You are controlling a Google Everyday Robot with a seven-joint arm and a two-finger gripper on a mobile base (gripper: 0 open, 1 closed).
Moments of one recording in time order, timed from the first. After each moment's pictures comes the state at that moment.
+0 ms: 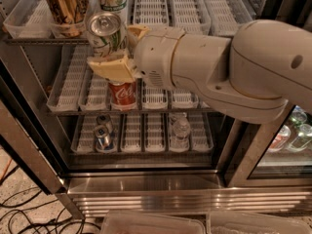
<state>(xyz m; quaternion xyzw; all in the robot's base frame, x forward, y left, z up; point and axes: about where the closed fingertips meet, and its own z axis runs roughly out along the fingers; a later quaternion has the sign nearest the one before) 0.501 0.075 1.037 -0.46 0.59 0.22 0.63</state>
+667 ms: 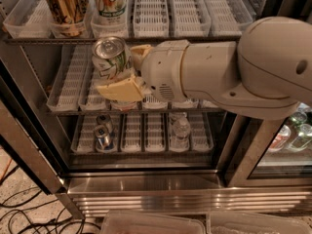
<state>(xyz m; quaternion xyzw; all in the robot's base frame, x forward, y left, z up) 0.475 0.067 1.005 -0.50 0.62 0.25 0.56</state>
